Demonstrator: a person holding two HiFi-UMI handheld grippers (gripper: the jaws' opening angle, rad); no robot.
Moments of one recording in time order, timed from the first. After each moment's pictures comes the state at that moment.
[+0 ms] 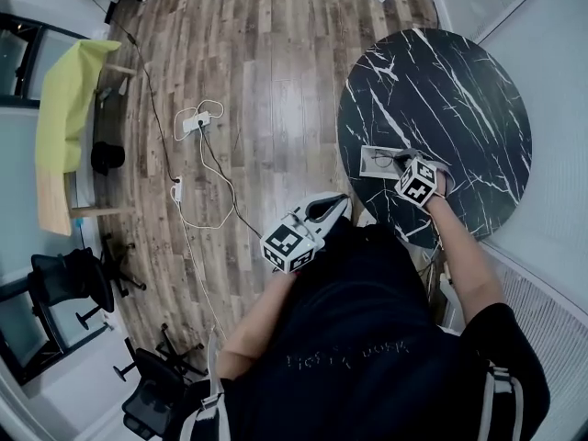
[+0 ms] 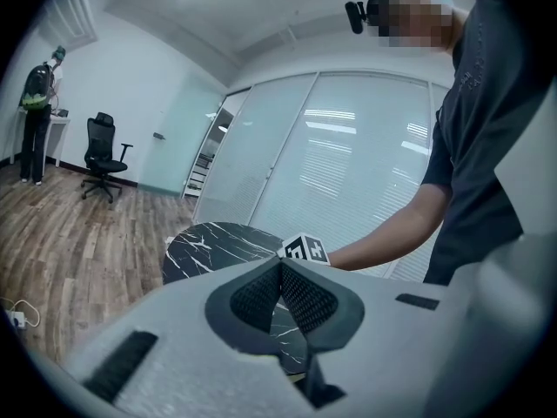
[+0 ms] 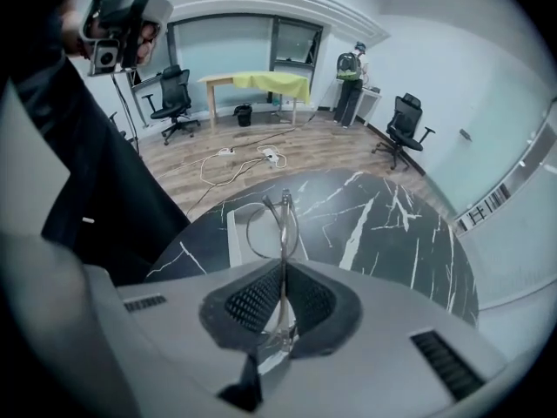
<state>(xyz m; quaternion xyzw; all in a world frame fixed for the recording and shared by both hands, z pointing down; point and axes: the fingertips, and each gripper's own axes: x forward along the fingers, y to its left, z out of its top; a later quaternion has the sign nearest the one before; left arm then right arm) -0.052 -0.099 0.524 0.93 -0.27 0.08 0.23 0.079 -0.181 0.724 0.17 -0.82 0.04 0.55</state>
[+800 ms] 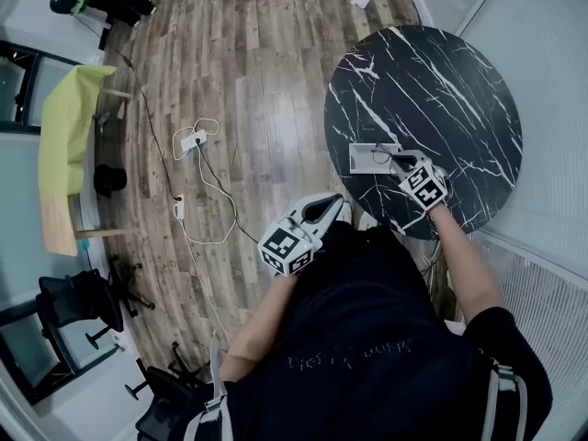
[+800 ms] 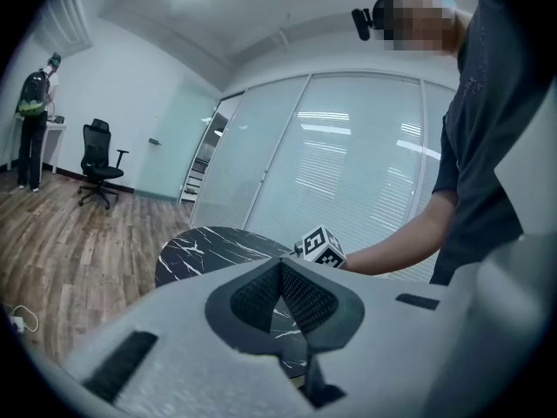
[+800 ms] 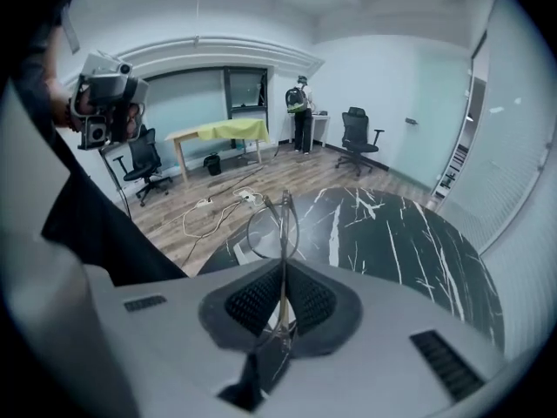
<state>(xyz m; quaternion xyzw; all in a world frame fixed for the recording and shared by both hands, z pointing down) -0.035 -0.083 0.513 0.94 -0.27 0.07 0.22 0.105 -0.165 0.669 0.30 -0.85 0.12 0.41</state>
